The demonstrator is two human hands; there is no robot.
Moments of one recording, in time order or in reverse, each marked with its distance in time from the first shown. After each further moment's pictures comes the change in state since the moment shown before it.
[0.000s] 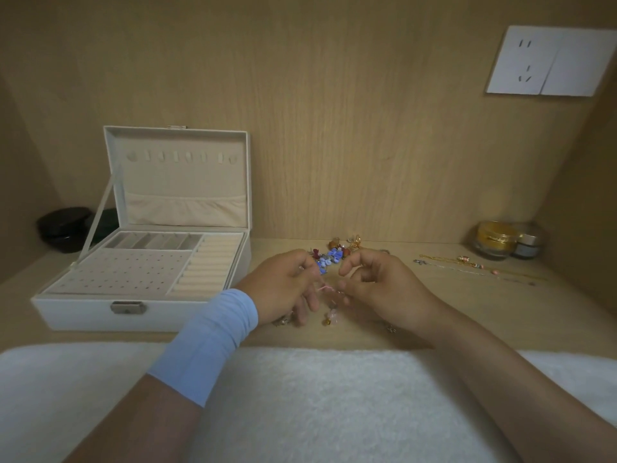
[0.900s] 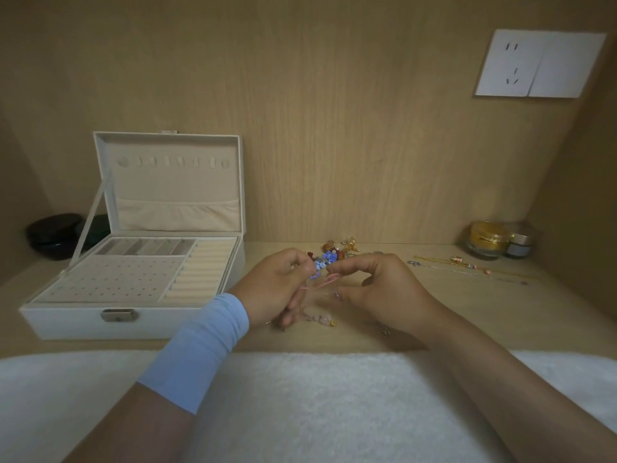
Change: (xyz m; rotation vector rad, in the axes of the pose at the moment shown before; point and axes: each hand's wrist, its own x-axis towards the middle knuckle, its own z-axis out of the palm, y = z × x) left_hand -0.001 0.005 0.002 -0.148 0.024 0.072; right_hand -0.006 -0.009 -0.002 -0.182 0.107 -0.024
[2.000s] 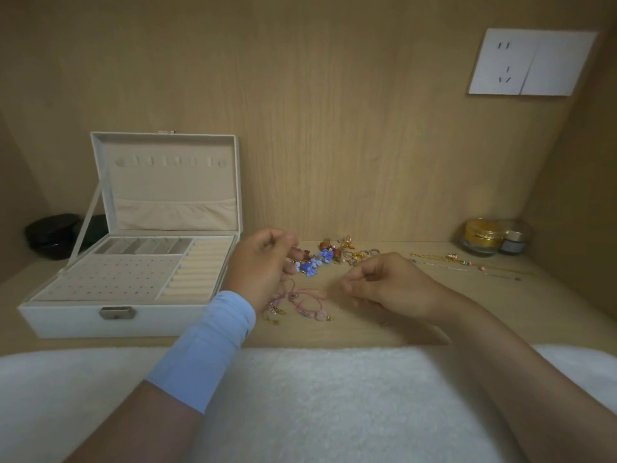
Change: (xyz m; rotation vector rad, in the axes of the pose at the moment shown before) left_hand 0.002 0.014 0.005 -0.237 0.501 -0.025; right_hand 0.007 0.017 -0.024 0.045 -0.221 0.096
